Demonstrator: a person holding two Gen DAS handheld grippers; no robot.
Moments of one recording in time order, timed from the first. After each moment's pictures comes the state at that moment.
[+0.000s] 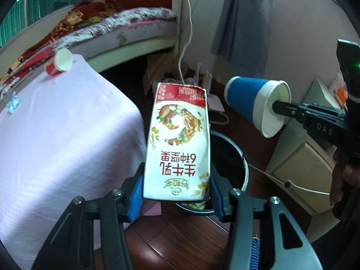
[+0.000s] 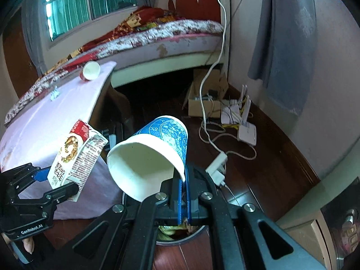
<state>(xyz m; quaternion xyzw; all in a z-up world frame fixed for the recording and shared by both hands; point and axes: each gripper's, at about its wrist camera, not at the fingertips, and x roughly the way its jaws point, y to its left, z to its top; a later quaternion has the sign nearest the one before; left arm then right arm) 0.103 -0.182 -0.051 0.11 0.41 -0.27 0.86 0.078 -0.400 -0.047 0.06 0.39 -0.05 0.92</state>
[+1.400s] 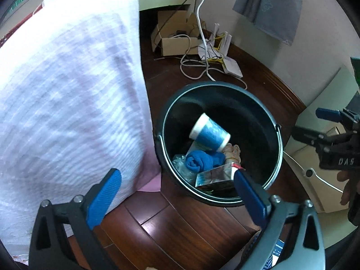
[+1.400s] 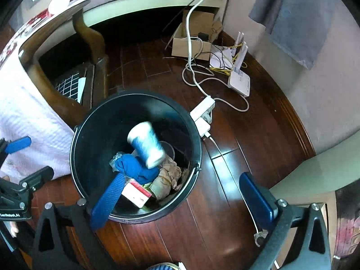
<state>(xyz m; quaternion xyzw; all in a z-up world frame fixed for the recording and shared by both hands) 0.136 -0.190 -0.143 0.10 0.51 -0.22 0.83 0.116 -0.418 -0.165 0.01 0.54 -0.07 0.84</state>
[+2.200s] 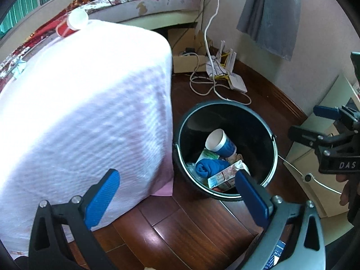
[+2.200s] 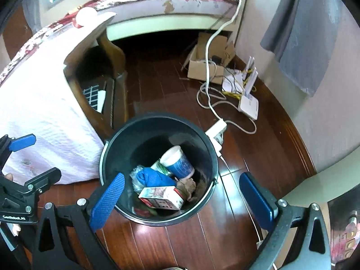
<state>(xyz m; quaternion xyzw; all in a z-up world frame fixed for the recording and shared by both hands) 0.115 -0.158 -0.099 0.10 0.47 -0.20 0.86 0.101 -0.381 -0.112 0.00 0.48 -0.04 0.87</state>
